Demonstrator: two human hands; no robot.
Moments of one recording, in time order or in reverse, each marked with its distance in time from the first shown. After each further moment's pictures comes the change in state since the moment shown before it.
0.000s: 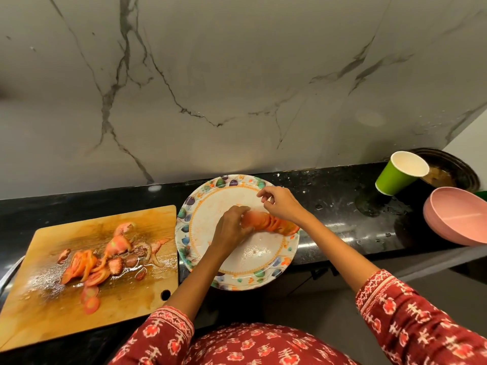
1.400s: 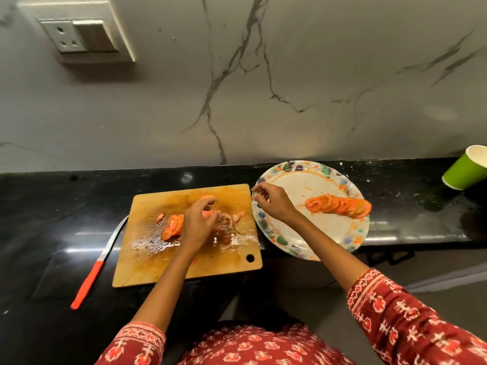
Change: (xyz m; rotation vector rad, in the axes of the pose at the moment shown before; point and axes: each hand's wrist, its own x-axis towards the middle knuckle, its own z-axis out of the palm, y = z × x) left_hand -0.119 -0.136 -0.177 -0.073 0.334 -0.098; right_hand -0.011 -0.154 0.129 0.143 0.062 -0.166
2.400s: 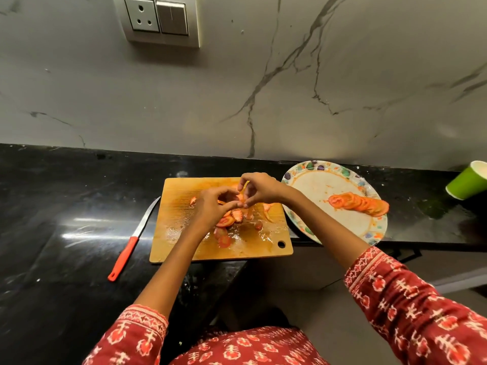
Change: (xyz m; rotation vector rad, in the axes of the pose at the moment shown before) left_hand -0.012 -0.019 -0.073 -0.128 -0.134 0.118; right_hand 0.014 -0.126 0.046 -0.192 -0.532 -0.002
